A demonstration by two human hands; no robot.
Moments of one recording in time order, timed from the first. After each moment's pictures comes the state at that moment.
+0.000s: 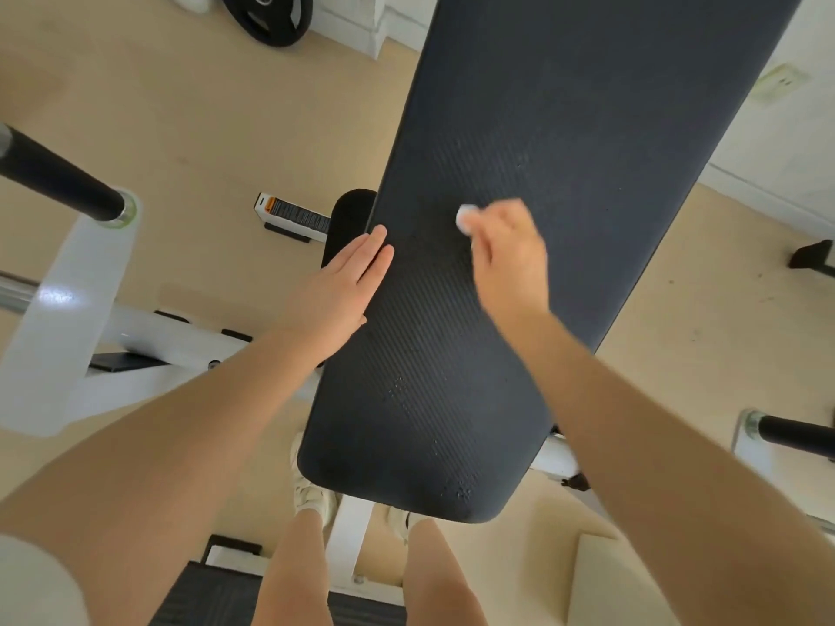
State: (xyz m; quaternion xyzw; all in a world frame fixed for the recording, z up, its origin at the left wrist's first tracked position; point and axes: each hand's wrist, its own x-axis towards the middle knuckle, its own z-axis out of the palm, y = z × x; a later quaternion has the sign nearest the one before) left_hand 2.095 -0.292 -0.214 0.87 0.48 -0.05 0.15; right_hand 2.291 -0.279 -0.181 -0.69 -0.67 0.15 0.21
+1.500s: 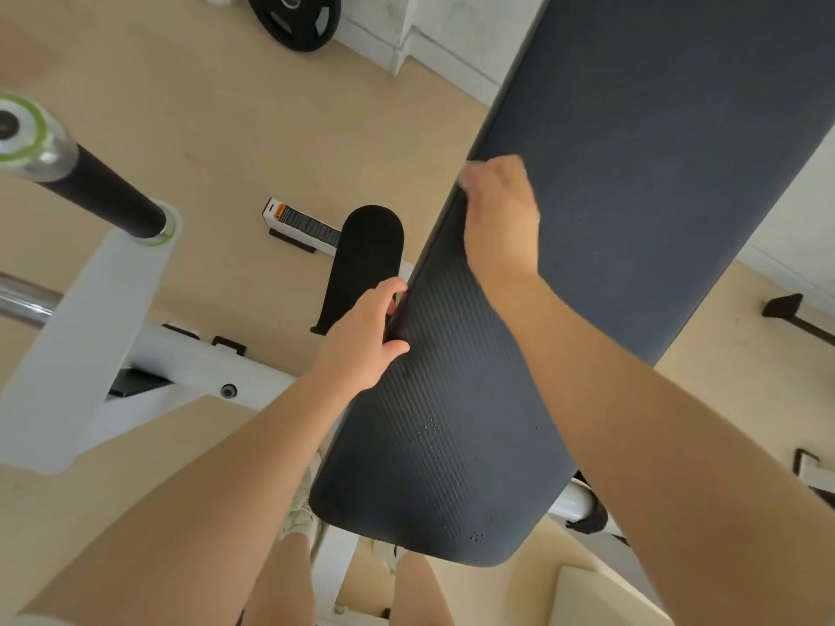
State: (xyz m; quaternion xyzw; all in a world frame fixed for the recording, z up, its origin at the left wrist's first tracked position) left_hand 2.082 -0.284 -0.238 0.66 0.59 0.12 0.44; right_hand 2.222 -0.194 -0.184 -0.71 -0.66 0.15 0.21
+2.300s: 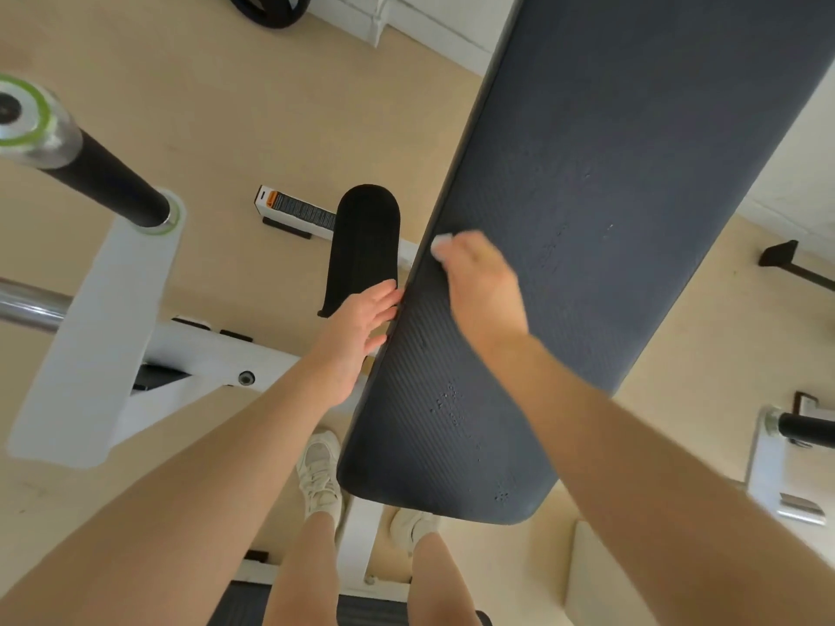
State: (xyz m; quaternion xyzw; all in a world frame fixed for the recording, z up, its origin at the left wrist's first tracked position) left_hand 2.059 -0.305 -0.240 0.28 0.52 0.24 0.77; right_hand 2.213 -0.283 -0.219 -0.66 -0.74 0.10 0.11
